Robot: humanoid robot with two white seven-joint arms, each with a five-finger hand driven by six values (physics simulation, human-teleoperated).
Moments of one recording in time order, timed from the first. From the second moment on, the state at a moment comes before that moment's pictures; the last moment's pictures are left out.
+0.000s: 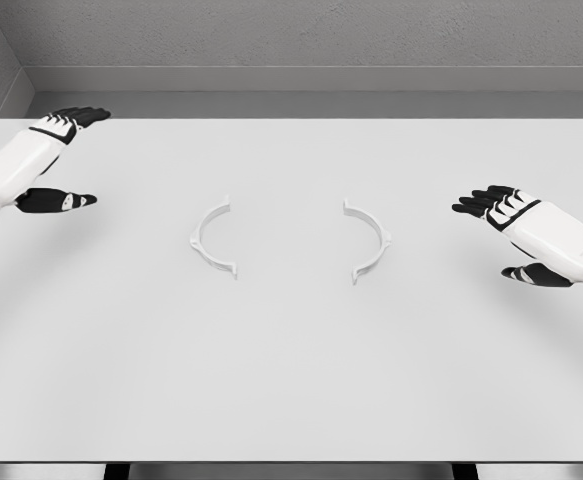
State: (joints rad) left arm -0.33 0.69 -0.23 -1.31 -0.37 -0.61 -0.06; right arm 0.01 -0.75 0.01 -1.65 0.52 -0.61 0.25
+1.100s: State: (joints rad) left arm -0.46 0.60 -0.52 -1.25 -0.42 -0.61 -0.06; right arm -0.44 -0.55 0.45 -1.40 0.75 -0.43 0.29
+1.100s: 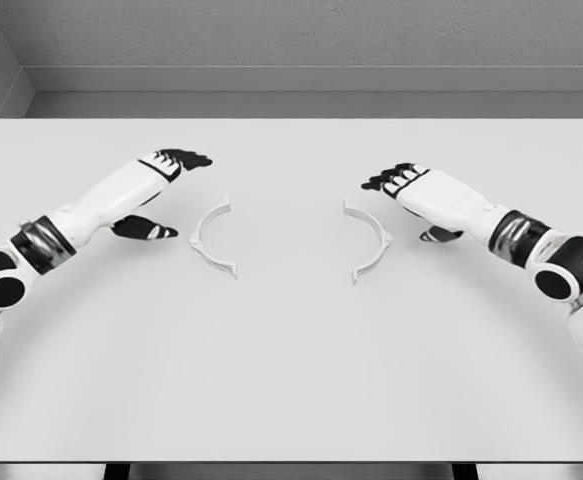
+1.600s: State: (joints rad) left arm -0.46 0.62 -0.54 -1.20 -0.42 -0.61 -0.06; right arm -0.45 -0.51 0.46 -1.40 0.76 -0.42 0.31
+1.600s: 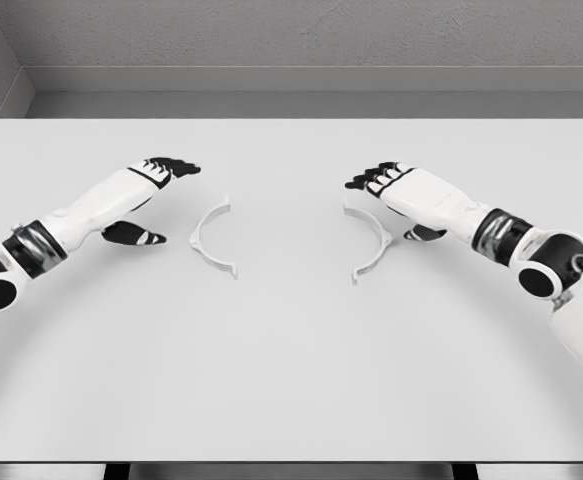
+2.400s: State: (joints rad) left arm -0.48 0.57 -0.55 -1.15 -0.42 -0.61 -0.06; right arm -0.46 -0.46 0.49 -1.42 0.79 -0.39 0.32
